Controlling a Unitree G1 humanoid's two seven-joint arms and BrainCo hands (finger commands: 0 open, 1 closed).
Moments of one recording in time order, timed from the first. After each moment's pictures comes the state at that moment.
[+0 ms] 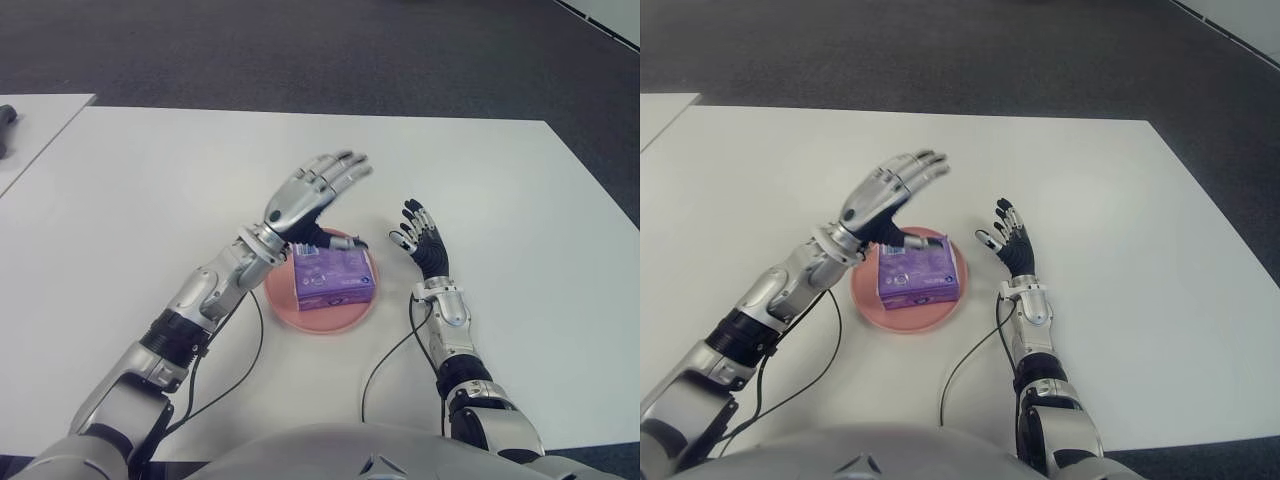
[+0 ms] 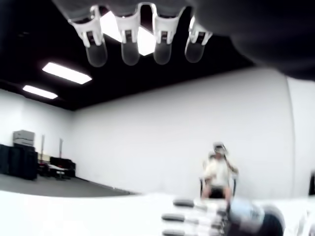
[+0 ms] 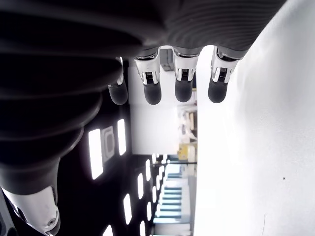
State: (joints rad) left arm -0.32 0.37 -0.38 0.08 0.80 -0.42 0.29; right arm -0.25 -0.08 -0.14 0.81 0.08 -0.64 0.17
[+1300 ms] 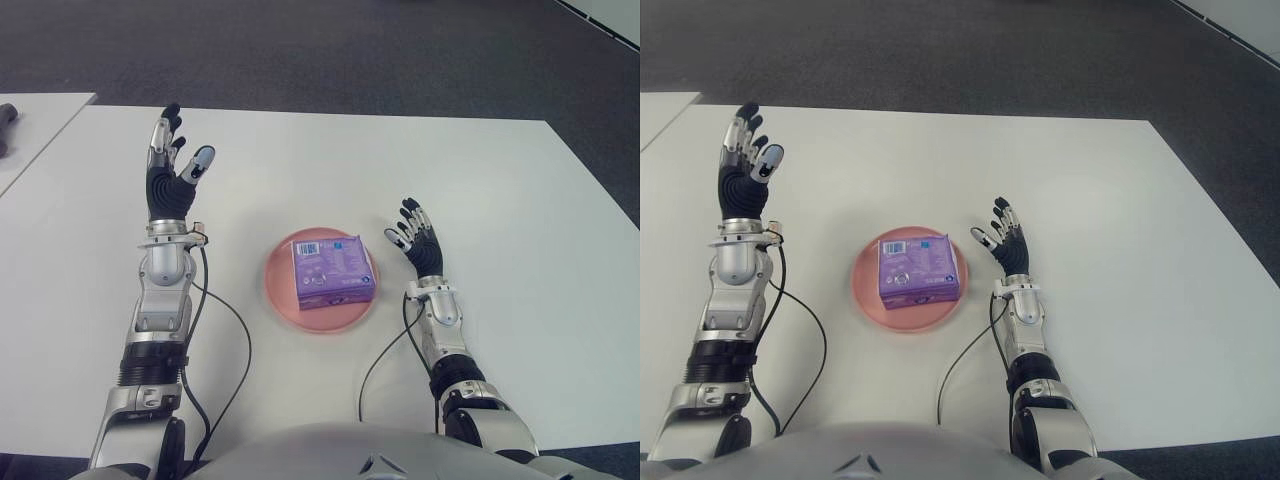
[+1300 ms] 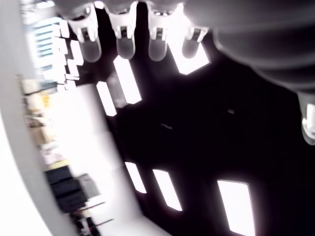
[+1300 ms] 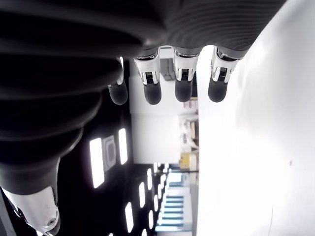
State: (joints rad) left arm -0.15 0.21 0.15 0.09 0.07 -0.33 0.18; right arm -0.24 -0.05 -0.10 0.80 0.06 -0.64 0.10
